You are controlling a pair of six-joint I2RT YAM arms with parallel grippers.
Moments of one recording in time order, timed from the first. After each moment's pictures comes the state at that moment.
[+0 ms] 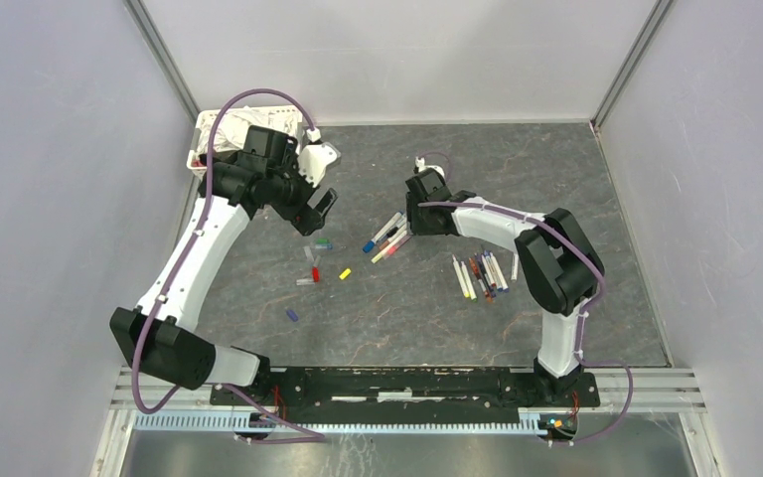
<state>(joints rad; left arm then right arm) -0.30 1.38 1.46 -1.00 0.22 0.49 0.62 1.92 1.29 -0.30 0.19 0.48</state>
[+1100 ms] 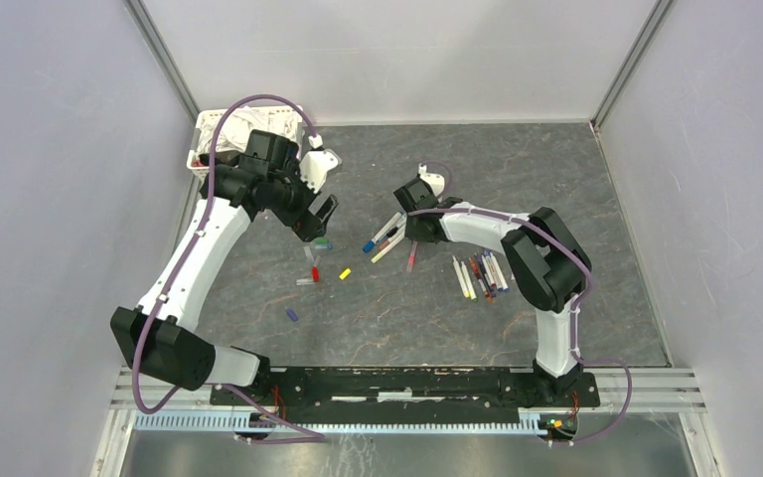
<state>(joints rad) -0.30 1.38 1.43 -1.03 0.26 0.49 0.67 1.98 1.30 -0.32 0.33 0.70</state>
